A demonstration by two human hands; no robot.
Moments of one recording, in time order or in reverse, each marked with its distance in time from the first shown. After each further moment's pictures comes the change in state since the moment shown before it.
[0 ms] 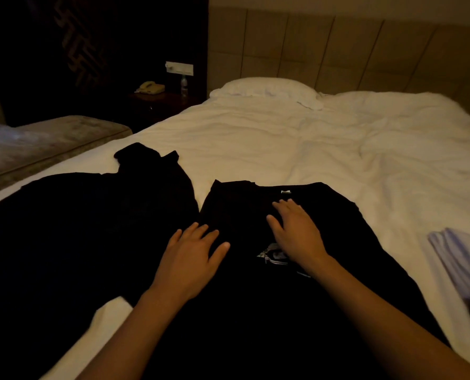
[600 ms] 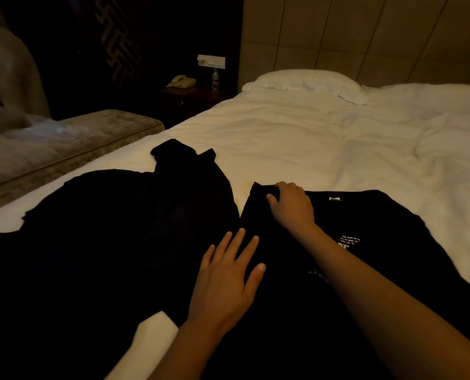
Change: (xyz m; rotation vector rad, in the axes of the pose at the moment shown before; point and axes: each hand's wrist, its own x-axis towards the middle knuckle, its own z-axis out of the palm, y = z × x) left_hand -0.008 -0.025 0.023 -0.096 0.062 -0.033; right_hand 0.113 -0.066 0.067 -0.035 0.030 0.017
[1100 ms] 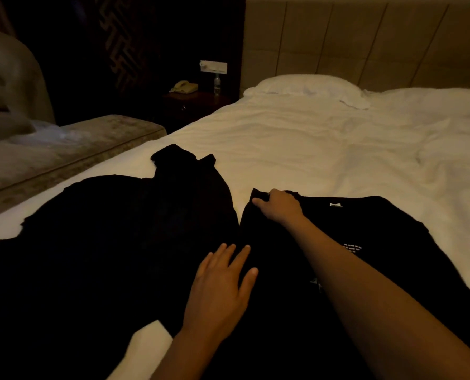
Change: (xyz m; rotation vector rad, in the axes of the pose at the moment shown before) left_hand 0.004 -0.004 -0.001 -0.018 0.013 -0.060; right_hand 0.036 -0.009 0.012 0.045 -0.306 0.107
